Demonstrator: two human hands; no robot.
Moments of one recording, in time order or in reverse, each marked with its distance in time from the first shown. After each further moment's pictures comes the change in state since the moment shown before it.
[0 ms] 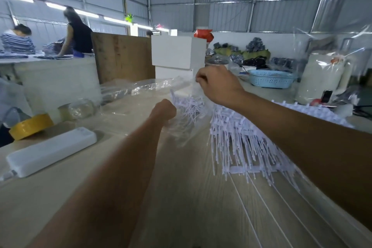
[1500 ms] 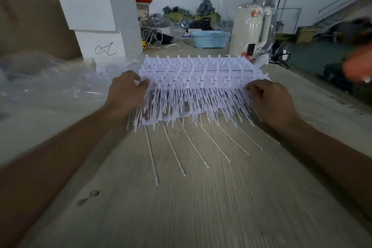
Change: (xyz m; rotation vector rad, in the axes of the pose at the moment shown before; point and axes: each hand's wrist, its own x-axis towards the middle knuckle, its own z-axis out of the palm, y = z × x) left_hand -0.117 0.065 0.072 -0.109 0.192 0.389; right_hand -0.265 0.188 -0.072 -0.086 0.164 0.492
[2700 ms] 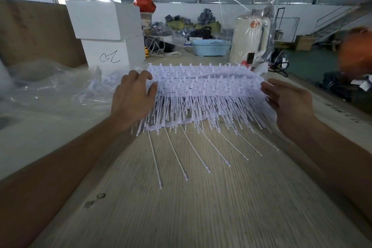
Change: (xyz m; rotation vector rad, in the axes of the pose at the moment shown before) left_hand -0.021 0.019 -0.010 0.174 0.097 0.271; right_hand 0.011 -0.004 -0.026 1.182 0.206 0.704
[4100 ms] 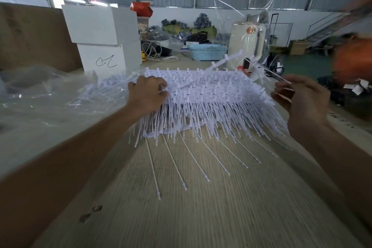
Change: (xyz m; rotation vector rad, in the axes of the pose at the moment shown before) left_hand 0.045 0.014 0.026 -0.023 -0.183 -0.009; right_hand -0.005 -0.023 -0.009 0.026 0.079 -0.177
